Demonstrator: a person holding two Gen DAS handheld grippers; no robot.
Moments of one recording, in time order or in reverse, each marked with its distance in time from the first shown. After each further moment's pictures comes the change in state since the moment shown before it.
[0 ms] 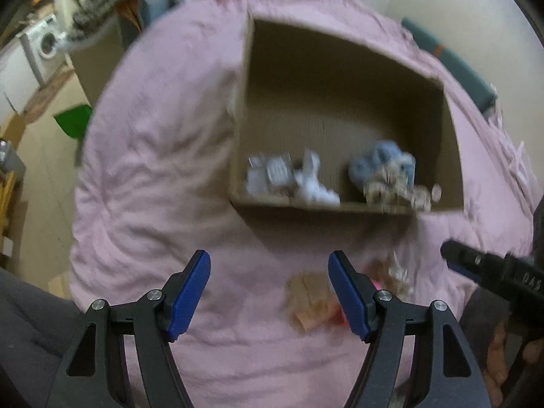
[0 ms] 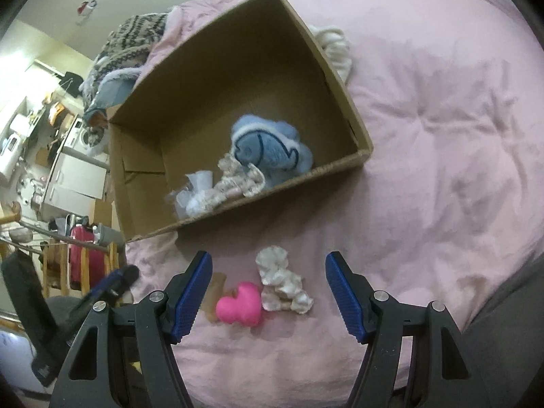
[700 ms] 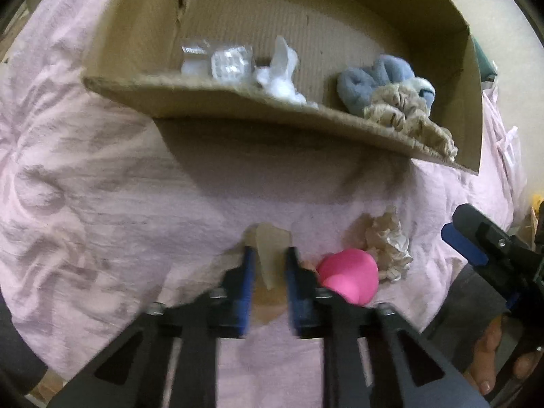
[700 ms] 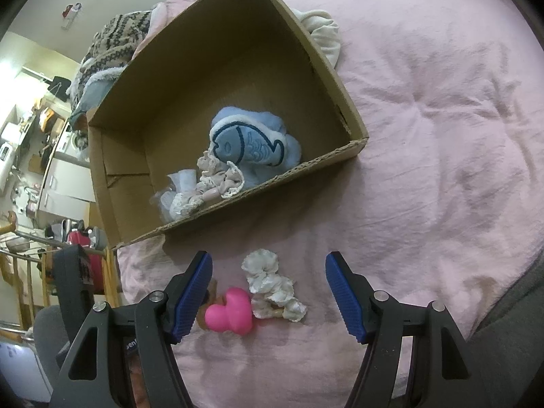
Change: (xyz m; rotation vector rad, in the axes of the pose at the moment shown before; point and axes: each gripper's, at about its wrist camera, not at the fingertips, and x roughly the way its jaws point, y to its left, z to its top) left arm 0.080 -0.017 -0.008 -0.054 0.296 -0.167; right arm 0.015 -0.008 0.007 0.037 0.029 -0.023
